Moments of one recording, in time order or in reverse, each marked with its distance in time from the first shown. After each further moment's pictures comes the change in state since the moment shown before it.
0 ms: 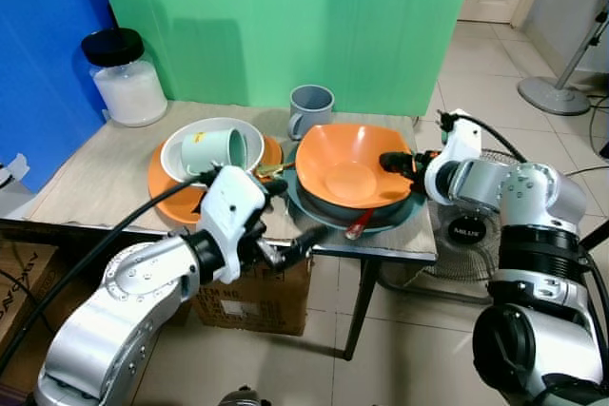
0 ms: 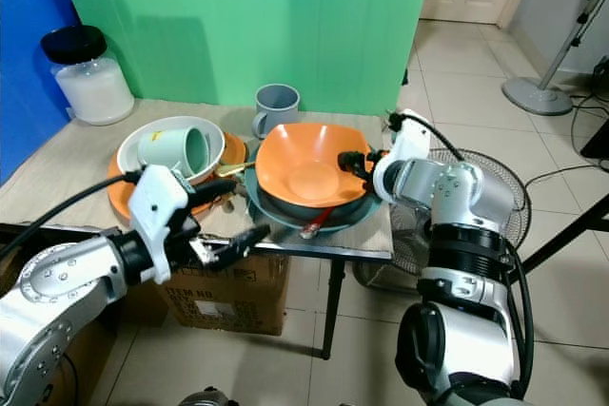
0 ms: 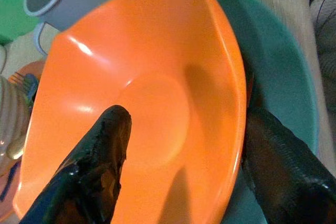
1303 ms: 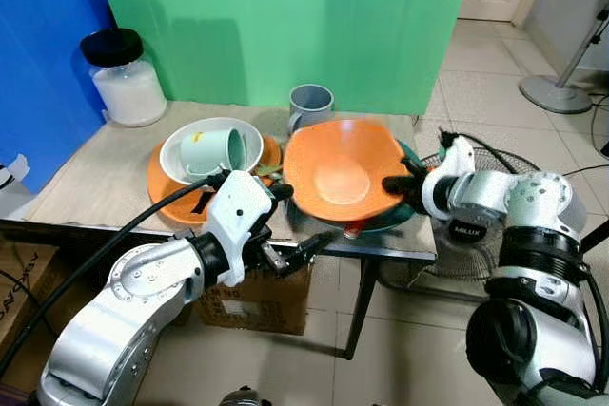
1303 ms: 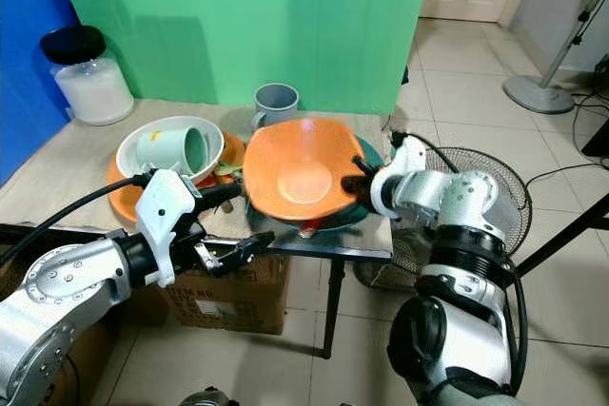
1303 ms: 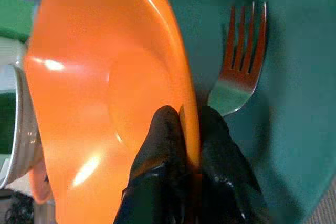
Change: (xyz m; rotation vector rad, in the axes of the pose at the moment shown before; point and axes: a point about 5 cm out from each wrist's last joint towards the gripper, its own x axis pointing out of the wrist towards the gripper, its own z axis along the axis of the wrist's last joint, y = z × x) left arm 0.003 -0.004 -0.001 0.006 0.008 -0.023; right arm 0.001 -0.004 -0.010 0.173 0.098 0.041
